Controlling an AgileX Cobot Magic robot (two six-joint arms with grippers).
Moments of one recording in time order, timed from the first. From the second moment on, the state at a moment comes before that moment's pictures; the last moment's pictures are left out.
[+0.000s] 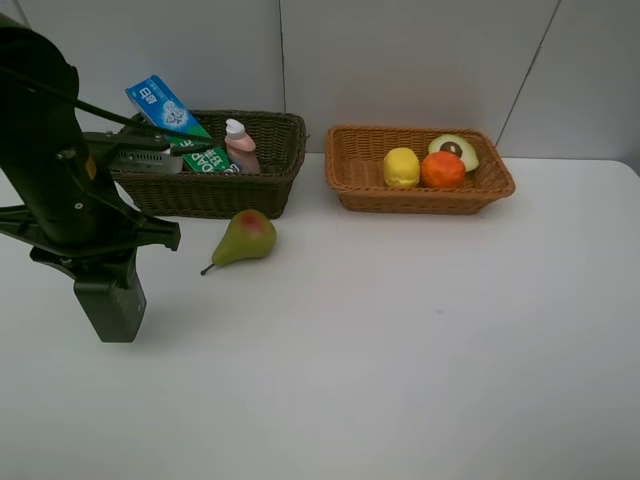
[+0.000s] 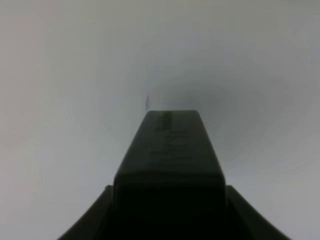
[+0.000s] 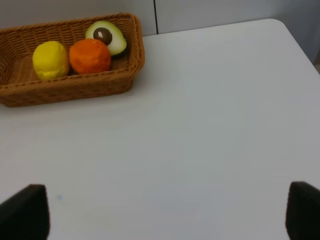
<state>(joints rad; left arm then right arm) -0.47 1.60 -0.92 0.12 0.94 -0.62 -0.08 0.00 -0.52 -0.03 1.05 0.04</state>
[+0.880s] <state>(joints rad) -0.47 1.60 -1.29 0.12 0.92 -0.52 -0.08 0.00 -0.52 -0.03 1.05 0.04</state>
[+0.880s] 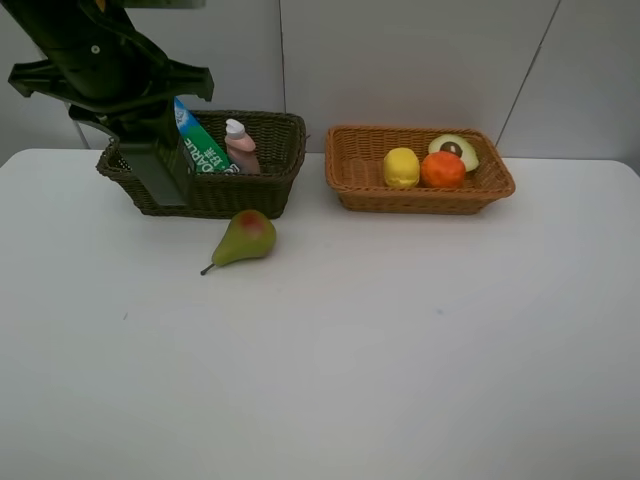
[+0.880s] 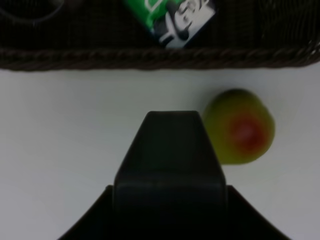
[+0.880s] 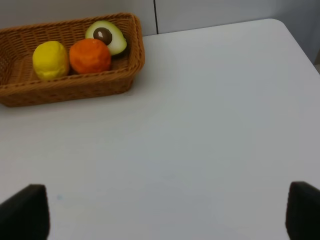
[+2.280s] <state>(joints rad) -0.41 1.95 -1.30 0.24 0.12 -0.49 -0.08 0.00 -0.52 -0.03 1.05 0.04</state>
